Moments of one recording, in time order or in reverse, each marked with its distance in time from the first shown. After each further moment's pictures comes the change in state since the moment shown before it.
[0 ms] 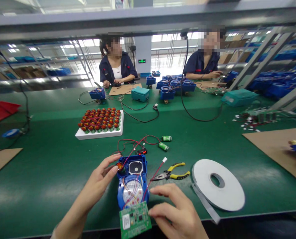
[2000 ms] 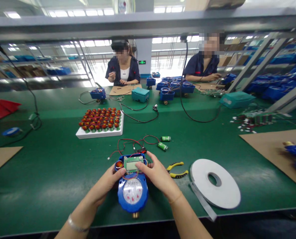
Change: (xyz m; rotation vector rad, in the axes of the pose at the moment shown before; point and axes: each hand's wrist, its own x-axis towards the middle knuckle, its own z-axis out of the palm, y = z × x) left_hand 0.004 -0.016 0.023 -0.446 -0.186 -0.322; right_hand 0.063 0.053 0.054 0.722 -0.017 0.983
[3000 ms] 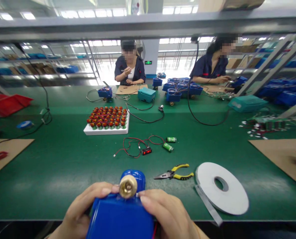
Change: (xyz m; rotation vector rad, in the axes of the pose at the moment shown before) left_hand -0.089 0.024 -0.018 0.574 -0.110 0.909; right_hand -0.096 -0.016 -0.008 -0.545 -0.111 -1.179
